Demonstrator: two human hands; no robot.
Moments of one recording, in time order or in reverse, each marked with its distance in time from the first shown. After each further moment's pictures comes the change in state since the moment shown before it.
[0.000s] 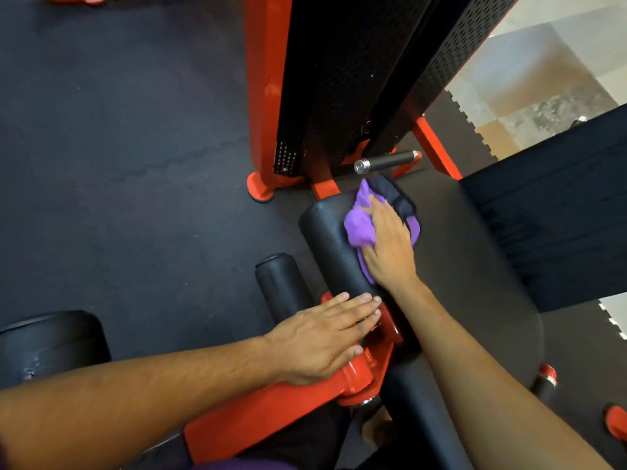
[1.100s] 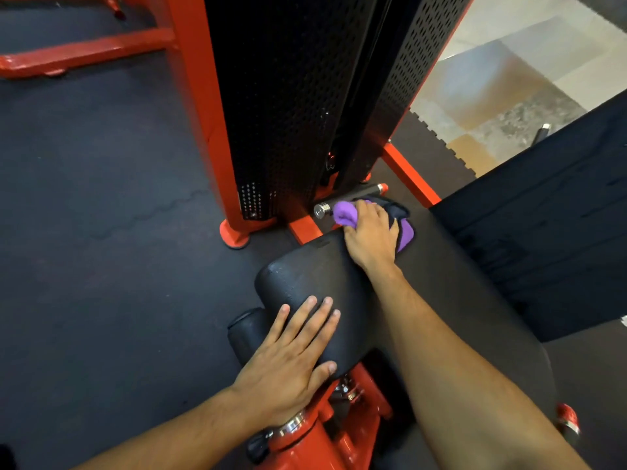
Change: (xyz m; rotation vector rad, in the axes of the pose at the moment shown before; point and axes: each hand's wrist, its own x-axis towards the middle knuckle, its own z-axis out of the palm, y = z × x) left_hand 0.055 -0.049 0.009 0.298 0.057 -0.315; right_hand 0.120 0.059 -0.011 -0.095 0.023 0.402
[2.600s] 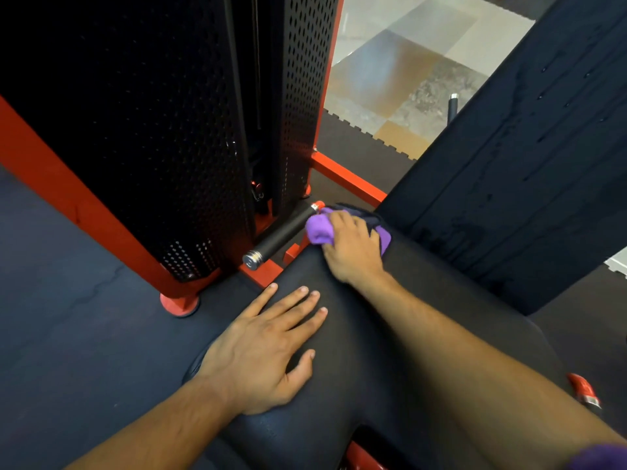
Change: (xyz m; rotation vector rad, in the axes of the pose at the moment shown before) left_hand 0.156 -0.055 -0.027 0.087 -0.067 0.382; right_hand 0.055 0.085 0.008 -0.085 0.075 0.077
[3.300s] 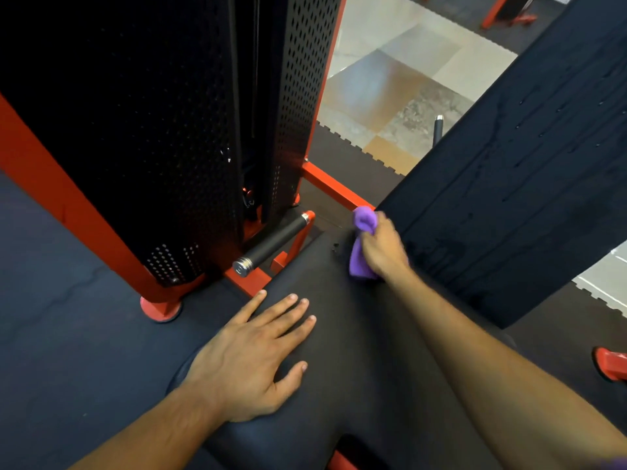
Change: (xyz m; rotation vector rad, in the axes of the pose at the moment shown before) left_hand -0.002 0.003 -0.003 -0.023 -0.009 -0.011; right_hand 0.015 0.059 -0.024 0.364 -0.027 0.379
